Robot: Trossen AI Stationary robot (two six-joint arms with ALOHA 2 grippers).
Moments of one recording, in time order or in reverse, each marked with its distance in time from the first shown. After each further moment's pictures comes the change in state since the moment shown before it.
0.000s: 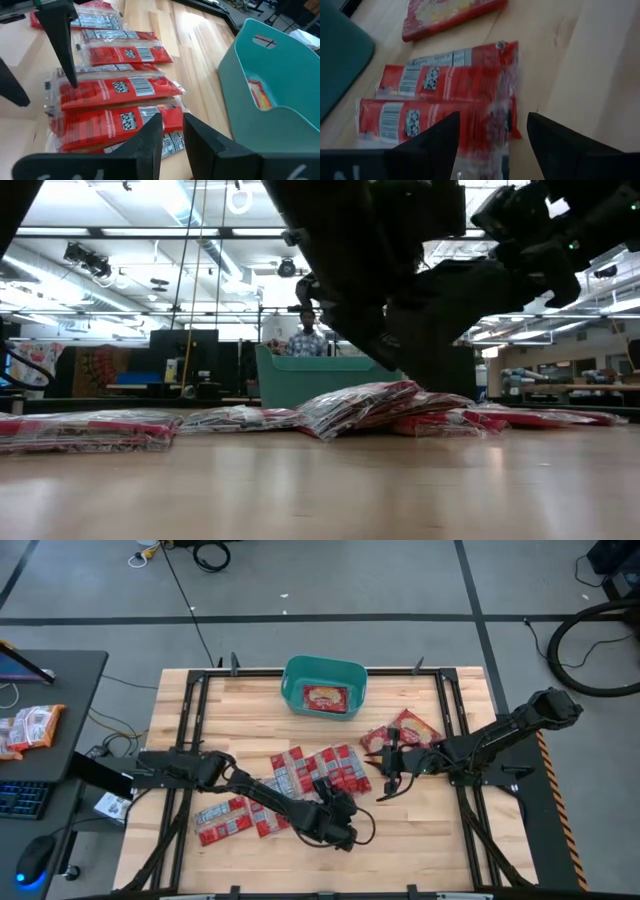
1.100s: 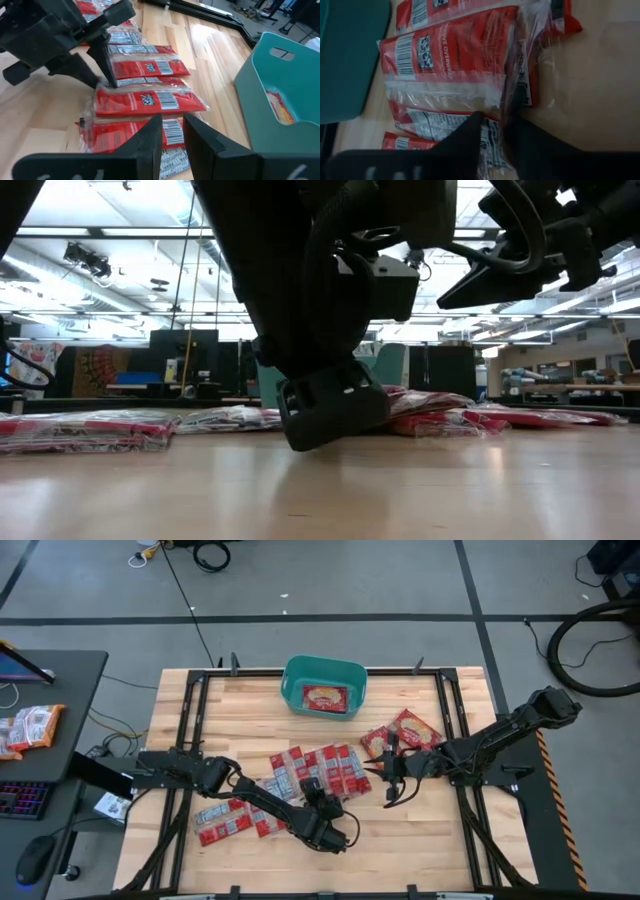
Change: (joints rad) left arm -0.015 0.061 -0.004 -0.321 -0.024 -0.046; right arm 0.049 0.000 0.000 0.044 -0.029 0.022
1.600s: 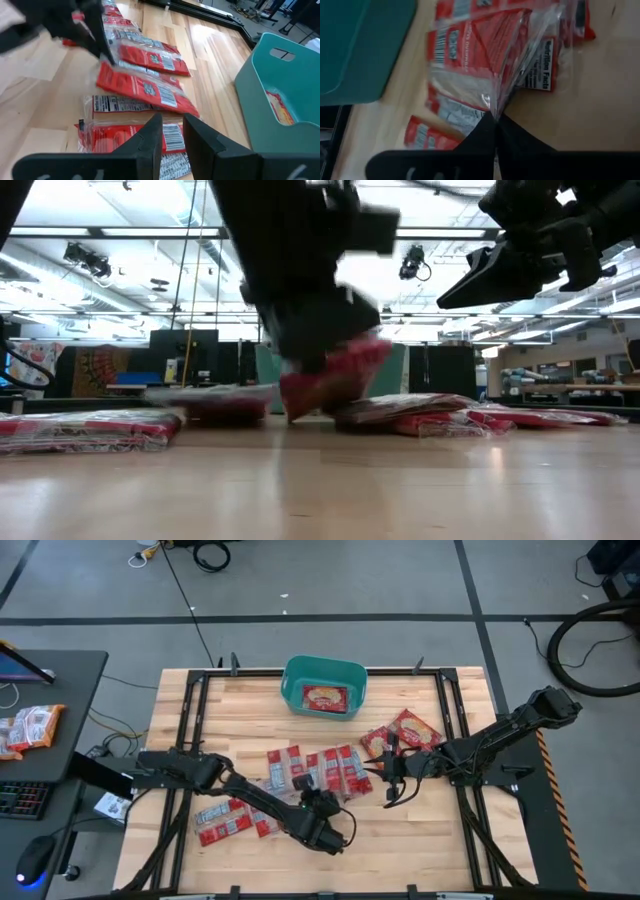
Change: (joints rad) left arm -0.016 -0.085 0.044 -0.167 0.016 -0.127; right arm 0.000 0.000 0.000 0.001 0.000 -0.002
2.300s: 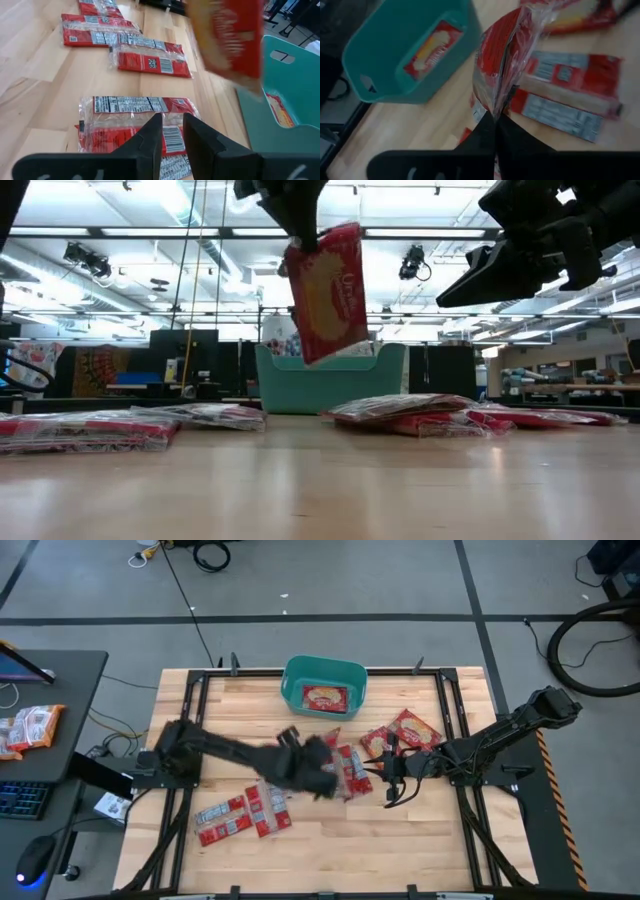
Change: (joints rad) left arm 0.204 -0.363 0.001 -0.063 0.089 0.052; right arm 0.000 0.000 0.000 0.007 -0.003 -0.010
